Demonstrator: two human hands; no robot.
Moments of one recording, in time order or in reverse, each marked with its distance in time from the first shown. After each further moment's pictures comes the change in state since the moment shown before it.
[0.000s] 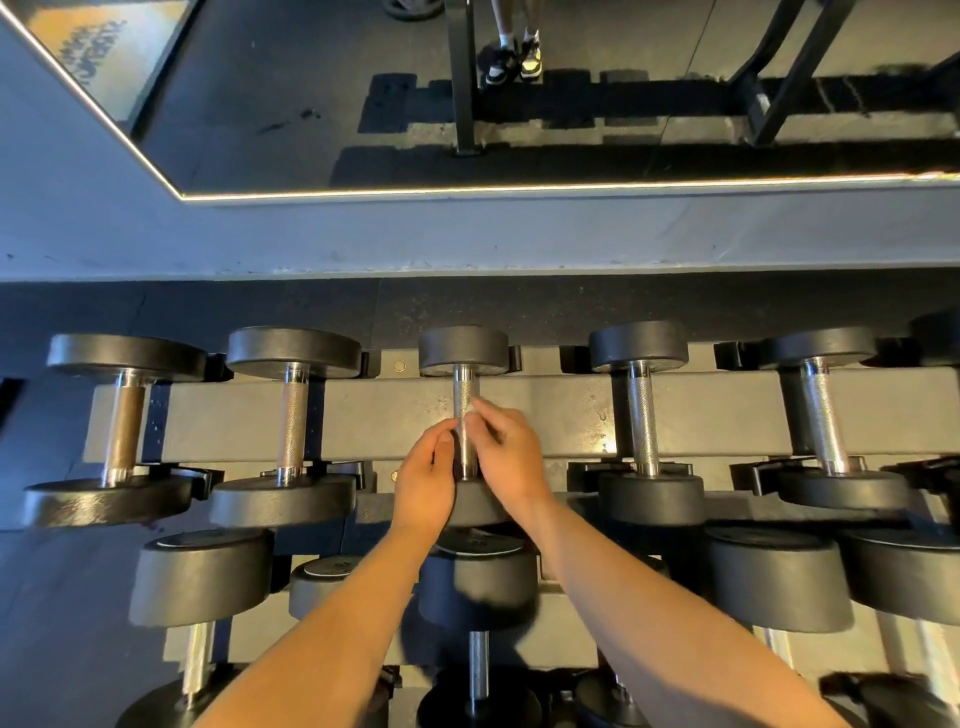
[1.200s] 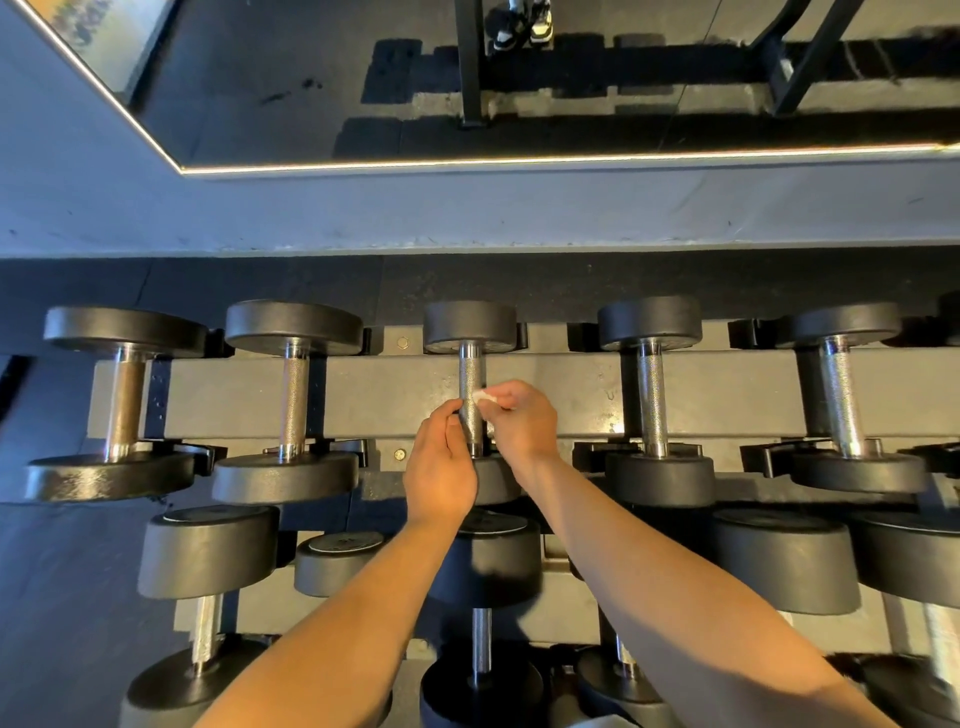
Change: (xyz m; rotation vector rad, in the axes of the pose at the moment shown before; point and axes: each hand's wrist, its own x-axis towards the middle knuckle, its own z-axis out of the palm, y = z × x) left_hand -0.005 -0.012 0.016 0.226 0.148 0.095; right_hand 0.018 0.002 -0.003 -0.055 0.117 0.167
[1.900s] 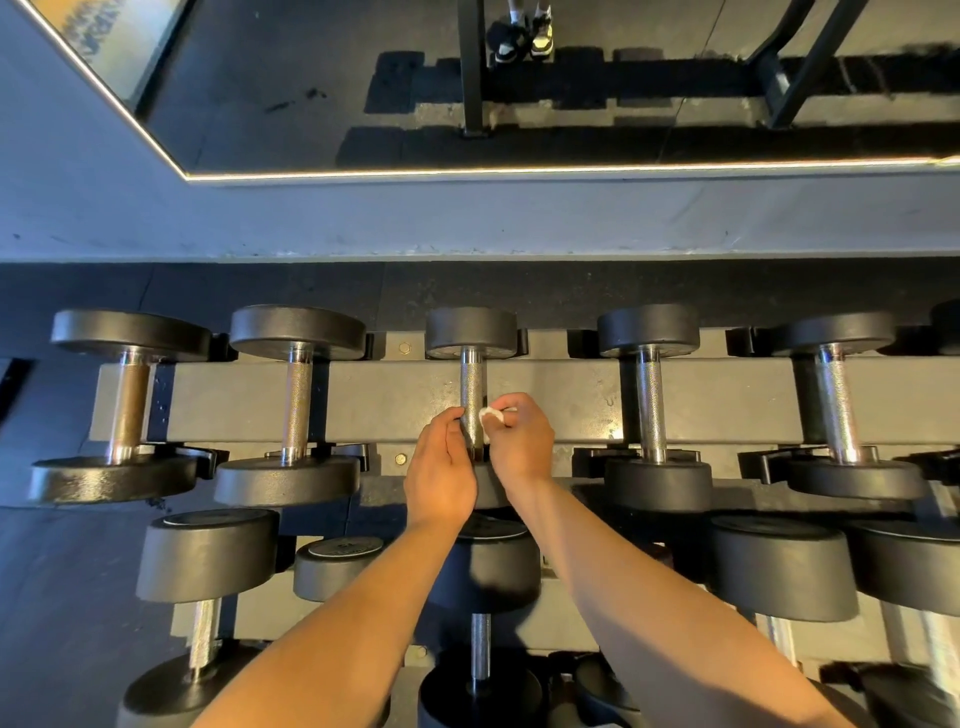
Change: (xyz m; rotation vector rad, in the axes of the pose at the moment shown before) left_hand 0.000 -0.003 0.001 -0.008 0.007 -0.013; right_hand -0.020 0.000 0.008 0.095 0.095 0.068
